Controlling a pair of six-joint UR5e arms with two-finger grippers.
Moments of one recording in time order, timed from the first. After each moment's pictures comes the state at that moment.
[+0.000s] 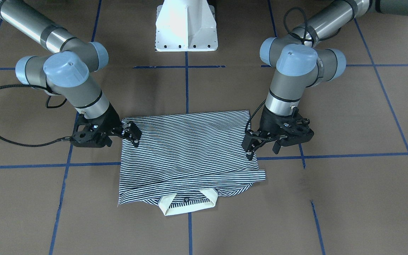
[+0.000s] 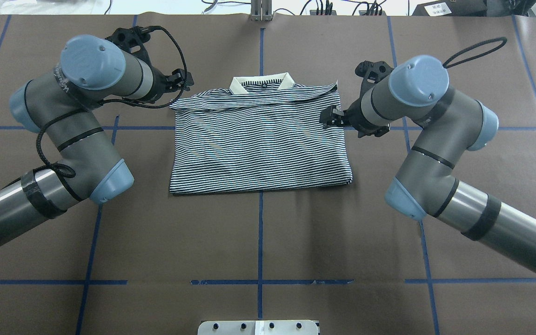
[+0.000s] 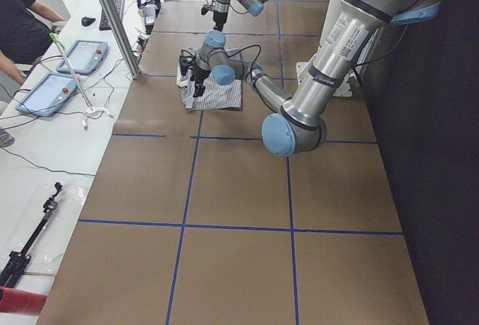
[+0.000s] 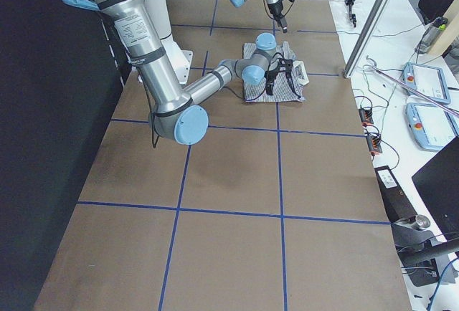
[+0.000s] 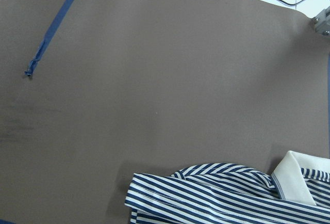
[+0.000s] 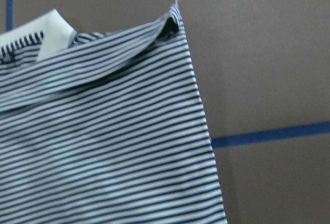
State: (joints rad) left arm -0.76 -2.15 -1.57 -1.97 -1.74 -1.40; right arm 0.70 -1.10 1.61 -1.17 1.92 1.31
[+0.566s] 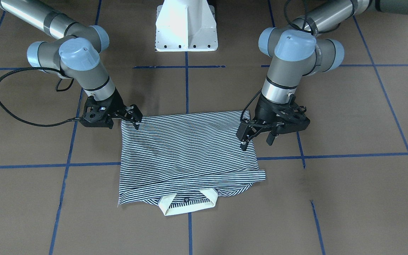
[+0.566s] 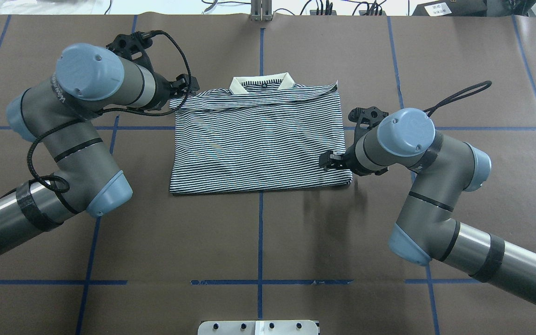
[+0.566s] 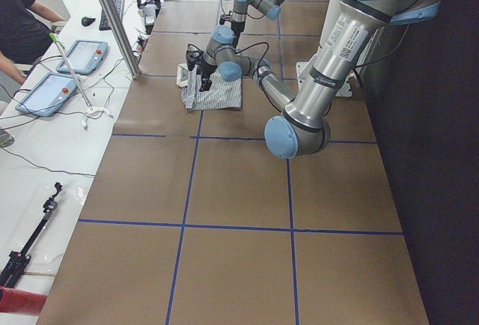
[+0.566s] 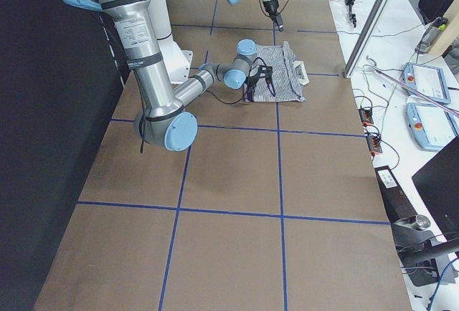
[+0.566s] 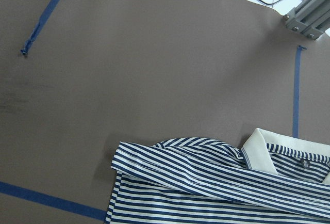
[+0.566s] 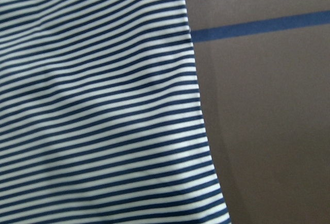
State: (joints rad) left arm -0.73 -2.13 -1.63 -1.97 -1.73 -1.44; right arm 0.58 -1.17 1.66 -1.21 1.87 1.31
